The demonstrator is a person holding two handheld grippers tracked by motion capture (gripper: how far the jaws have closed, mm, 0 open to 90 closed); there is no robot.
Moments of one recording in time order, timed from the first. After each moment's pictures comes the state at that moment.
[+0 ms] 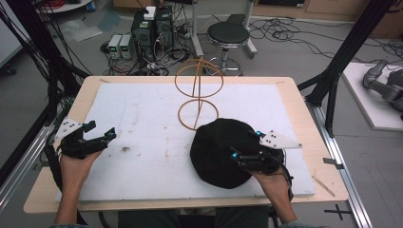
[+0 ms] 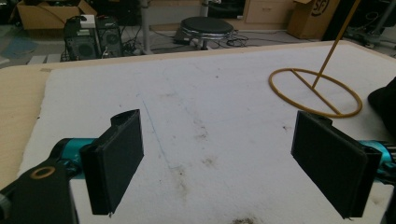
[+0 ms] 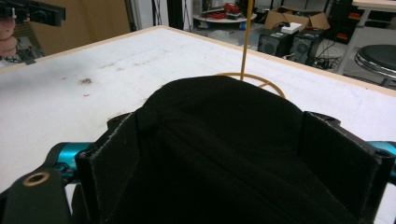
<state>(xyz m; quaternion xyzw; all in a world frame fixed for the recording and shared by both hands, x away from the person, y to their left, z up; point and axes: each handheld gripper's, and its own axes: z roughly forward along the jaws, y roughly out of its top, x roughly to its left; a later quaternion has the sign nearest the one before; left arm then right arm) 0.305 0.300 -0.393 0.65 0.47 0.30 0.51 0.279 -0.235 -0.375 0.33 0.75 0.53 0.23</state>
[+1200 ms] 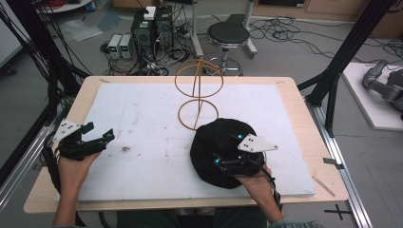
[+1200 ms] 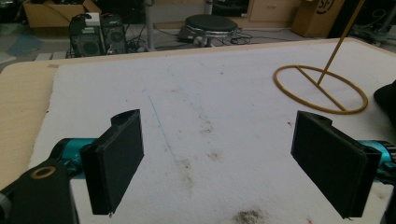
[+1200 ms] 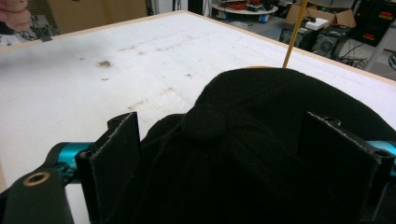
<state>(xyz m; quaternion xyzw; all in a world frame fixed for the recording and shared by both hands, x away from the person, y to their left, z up) 0.301 0.303 -0.395 0.65 0.48 0.31 0.51 0.283 -0.193 -0.393 0.29 0.78 0.52 0.21</state>
